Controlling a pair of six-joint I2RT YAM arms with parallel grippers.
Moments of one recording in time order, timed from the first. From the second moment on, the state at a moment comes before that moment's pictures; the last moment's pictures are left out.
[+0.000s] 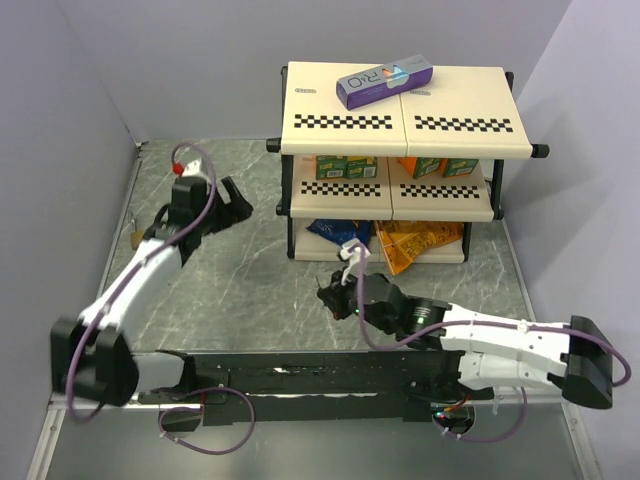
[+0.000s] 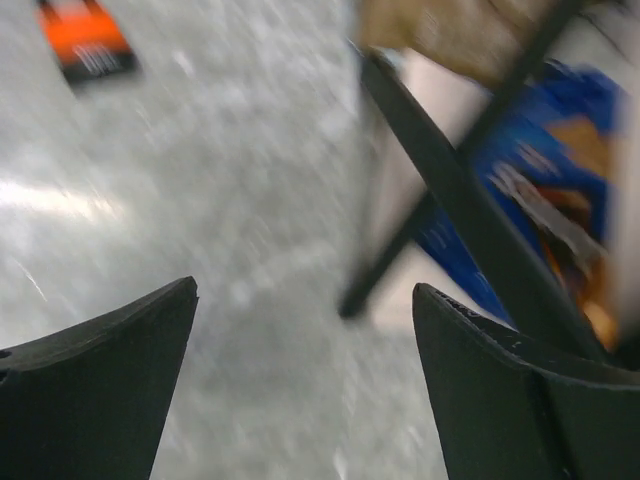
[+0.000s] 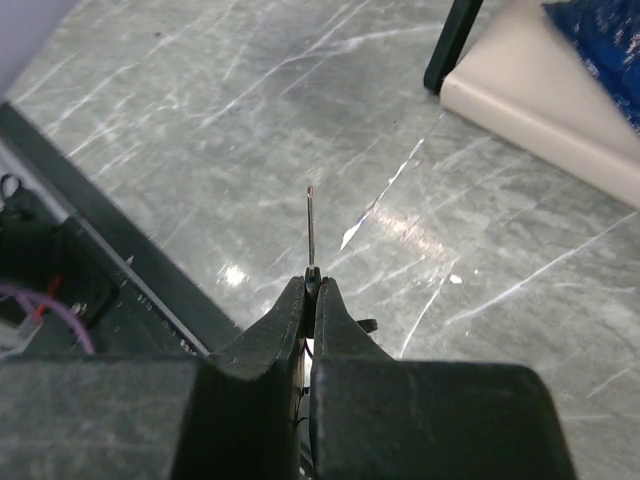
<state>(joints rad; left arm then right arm) -0.21 1.29 0.99 -0.26 0.00 -0.58 1.16 0.99 0.61 -0.02 0.33 0.48</state>
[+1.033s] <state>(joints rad) -0.85 0.92 0.65 -0.22 -0.08 -1.02 1.33 1.32 0.90 -0.18 0.65 0.49</state>
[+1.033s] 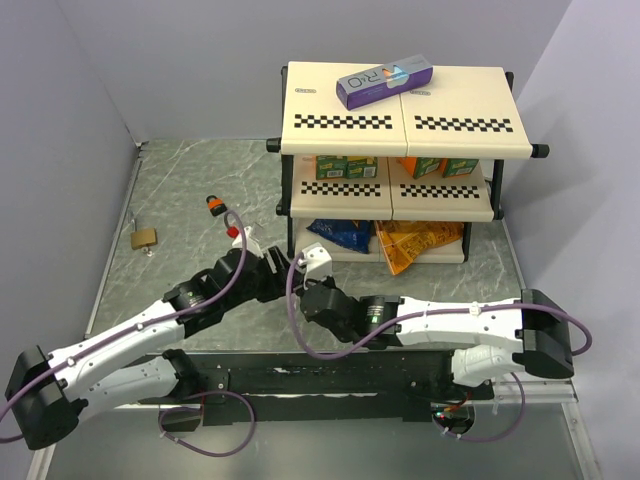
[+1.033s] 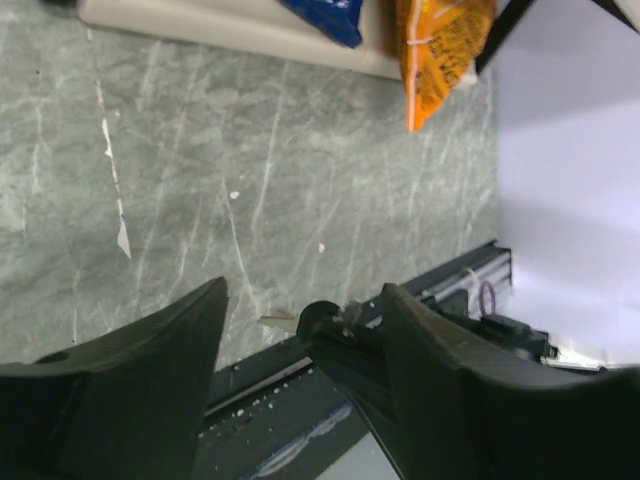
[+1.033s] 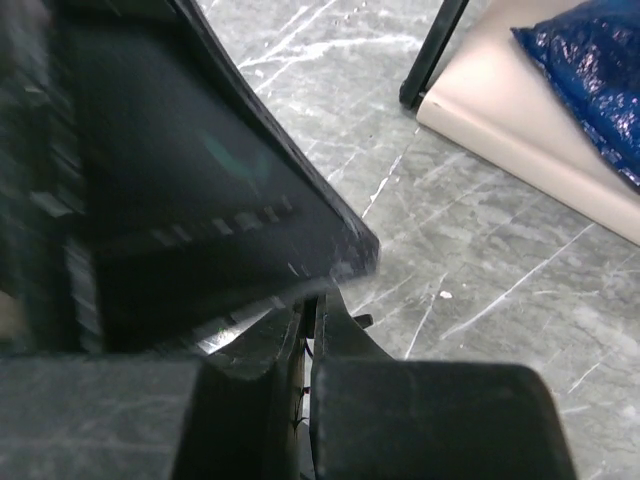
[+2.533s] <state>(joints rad) -0.64 0.86 0.54 0.10 0.21 -0.77 1.07 0.88 0.48 0.15 0.04 0.46</state>
